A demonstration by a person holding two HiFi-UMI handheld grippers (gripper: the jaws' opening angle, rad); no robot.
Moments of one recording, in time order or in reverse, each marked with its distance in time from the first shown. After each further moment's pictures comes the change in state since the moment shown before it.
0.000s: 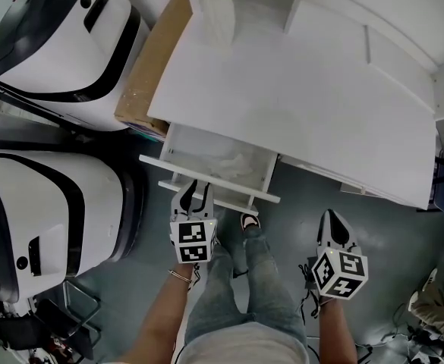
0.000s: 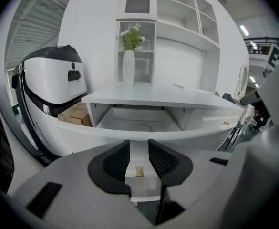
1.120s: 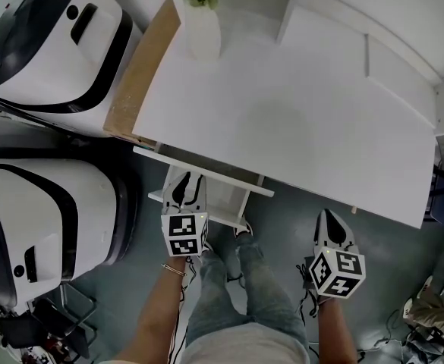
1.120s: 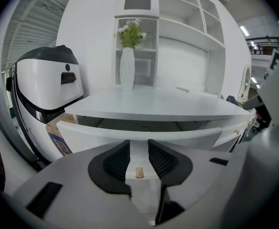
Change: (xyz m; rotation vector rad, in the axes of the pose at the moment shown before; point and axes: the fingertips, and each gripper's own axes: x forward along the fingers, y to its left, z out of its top) left arm 0.057 0.001 0.046 -0.005 -0.038 0.010; right arm 0.046 -0.029 0.038 -0.019 0.019 0.033
